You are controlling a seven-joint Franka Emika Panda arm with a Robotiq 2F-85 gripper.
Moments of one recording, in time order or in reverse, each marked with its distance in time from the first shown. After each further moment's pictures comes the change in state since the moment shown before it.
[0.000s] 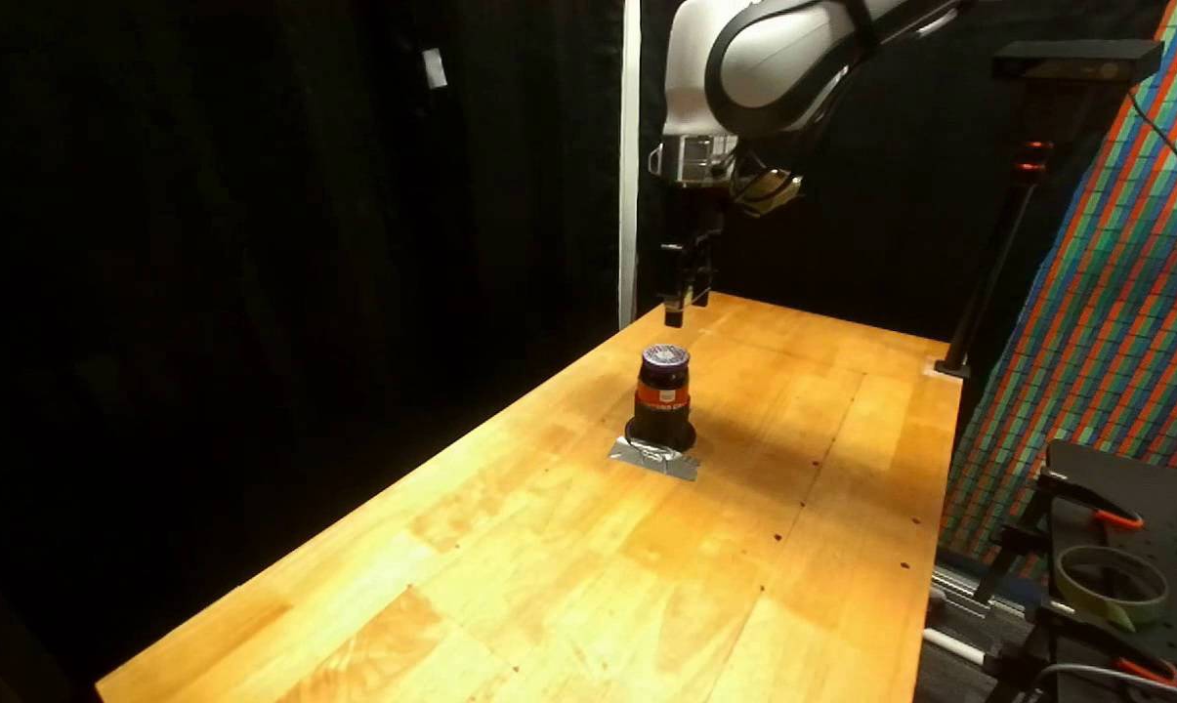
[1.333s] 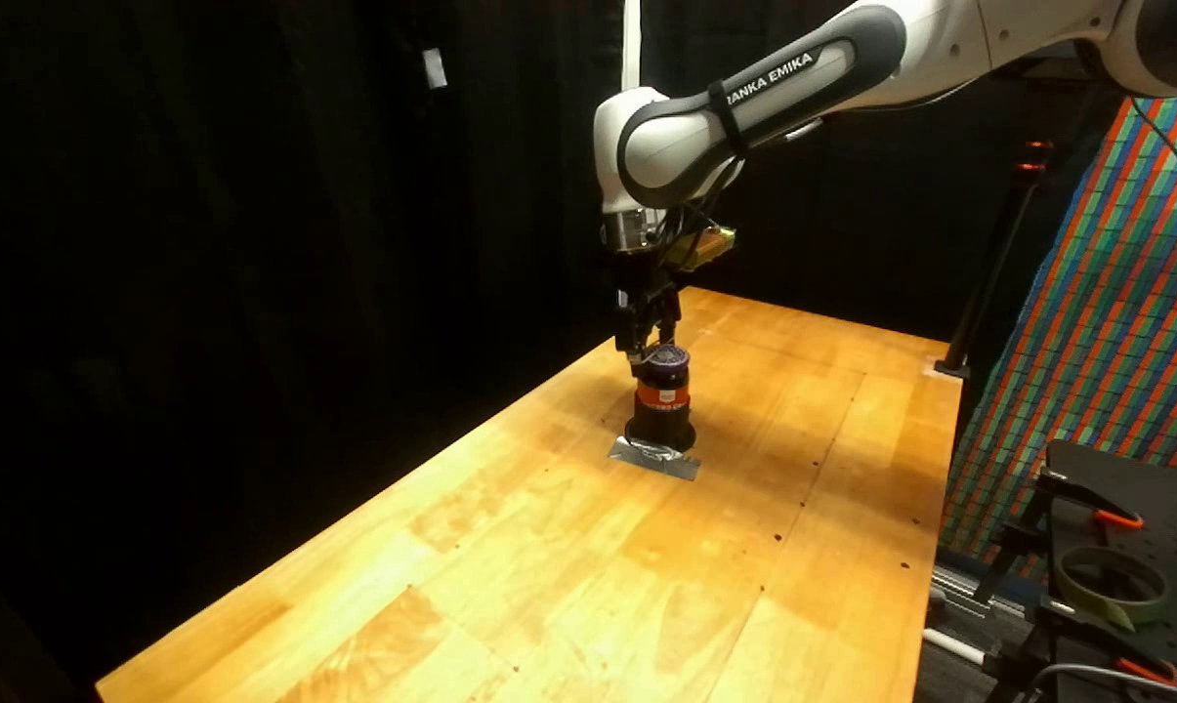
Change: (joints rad) arm 0.013 0.391 -0.007 0.459 0.000 -0.251 0.018
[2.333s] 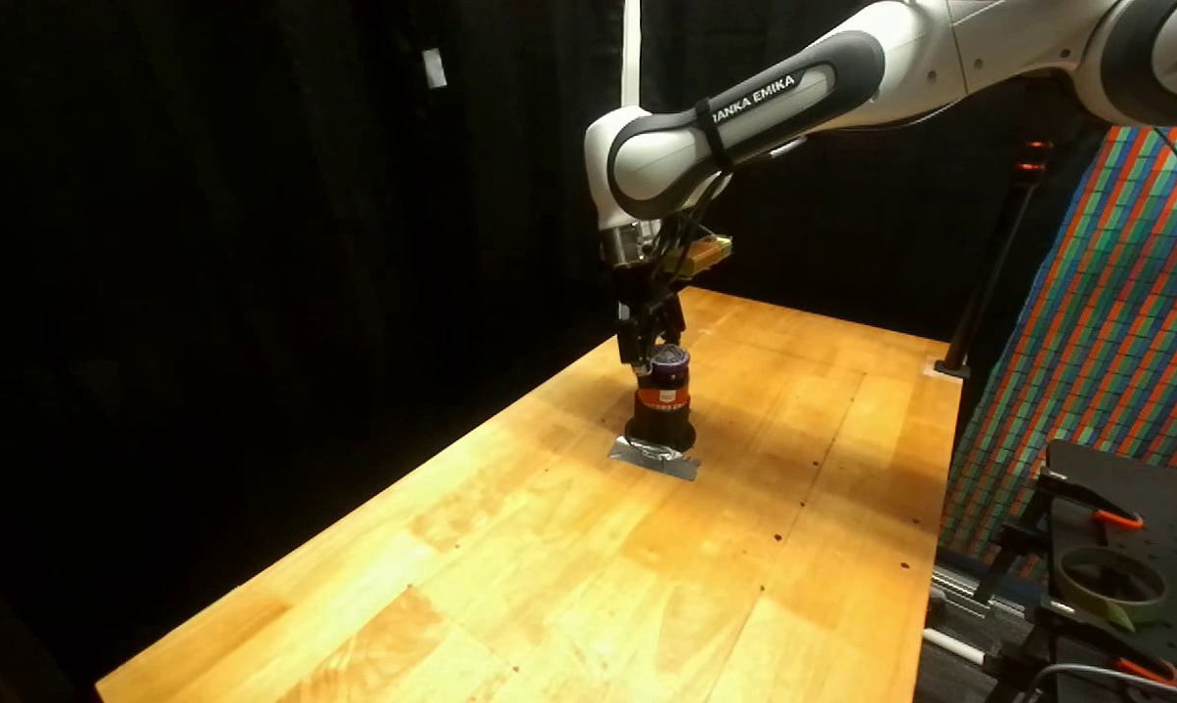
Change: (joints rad) arm 0.000 0.071 0.000 0.091 0.000 -0.108 0.003
